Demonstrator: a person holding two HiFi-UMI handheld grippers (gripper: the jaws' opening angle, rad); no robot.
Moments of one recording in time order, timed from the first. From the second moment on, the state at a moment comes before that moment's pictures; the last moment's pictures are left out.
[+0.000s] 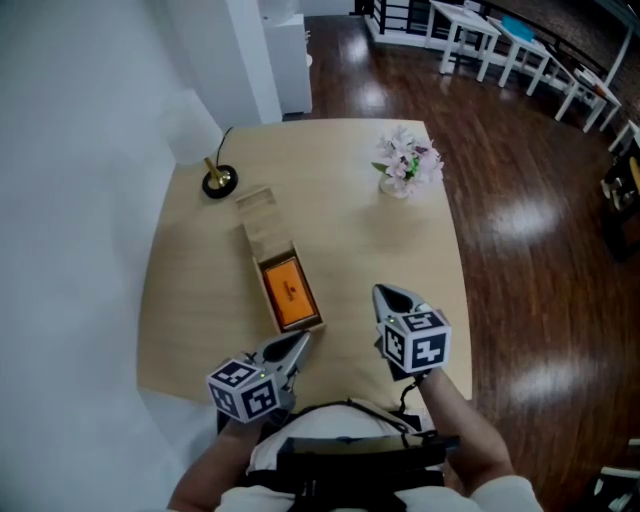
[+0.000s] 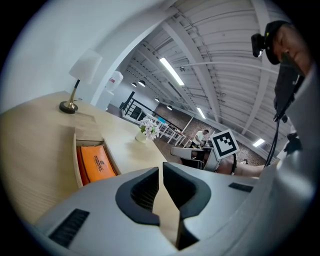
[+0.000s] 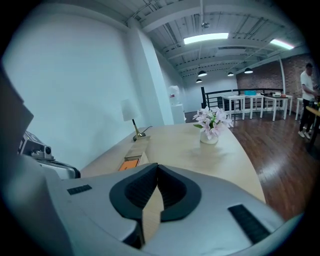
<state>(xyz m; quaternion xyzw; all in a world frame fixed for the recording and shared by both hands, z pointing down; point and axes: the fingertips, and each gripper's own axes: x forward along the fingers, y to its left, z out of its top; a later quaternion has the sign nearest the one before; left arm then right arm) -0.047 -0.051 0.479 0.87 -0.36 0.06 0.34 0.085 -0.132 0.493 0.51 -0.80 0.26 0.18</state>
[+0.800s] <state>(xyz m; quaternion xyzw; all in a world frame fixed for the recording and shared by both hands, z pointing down) -0.028 -0.036 0.483 0.88 -0.34 0.10 0.32 0.133 -0.113 0.488 0.53 -0.79 0.27 0.17</state>
